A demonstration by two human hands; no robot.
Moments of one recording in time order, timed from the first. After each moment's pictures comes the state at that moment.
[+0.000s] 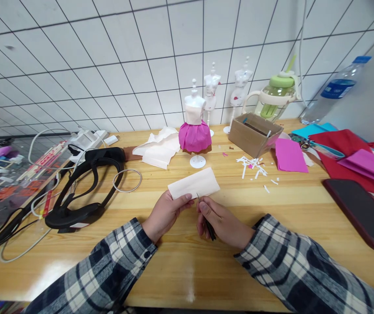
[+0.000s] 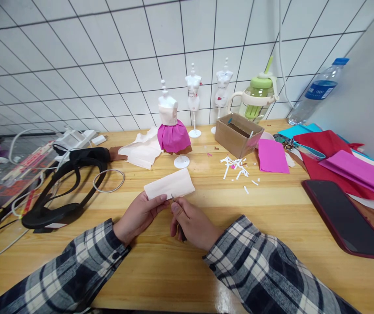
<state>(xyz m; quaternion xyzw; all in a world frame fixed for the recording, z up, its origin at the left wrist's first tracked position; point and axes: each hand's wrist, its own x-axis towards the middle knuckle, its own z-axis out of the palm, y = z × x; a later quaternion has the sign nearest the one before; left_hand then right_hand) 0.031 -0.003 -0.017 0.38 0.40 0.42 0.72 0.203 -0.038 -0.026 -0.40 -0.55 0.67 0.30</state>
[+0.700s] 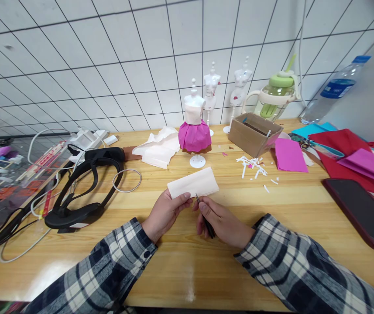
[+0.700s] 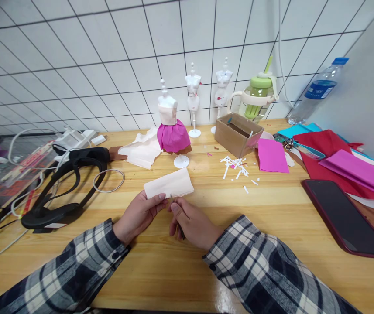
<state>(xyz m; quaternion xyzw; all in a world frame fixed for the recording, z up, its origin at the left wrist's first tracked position) 0.031 -0.003 -0.018 0.35 0.40 0.44 0.72 0.202 -0.037 -0.023 -0.41 -0.55 0.67 0.28</state>
